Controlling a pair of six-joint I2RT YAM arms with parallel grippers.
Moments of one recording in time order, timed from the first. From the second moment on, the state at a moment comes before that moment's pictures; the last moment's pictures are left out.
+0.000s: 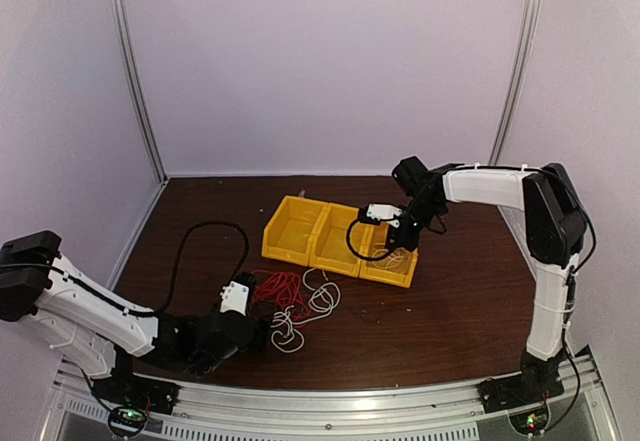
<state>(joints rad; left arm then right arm) -1.33 1.42 0.38 0.30 -0.79 -0.63 0.48 2.01 1.52 -0.72 -0.22 -0.73</state>
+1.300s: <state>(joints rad) -0.82 1.46 0.59 0.19 0.02 -0.44 0.85 1.79 1.26 -0.47 -0.33 -0.68</state>
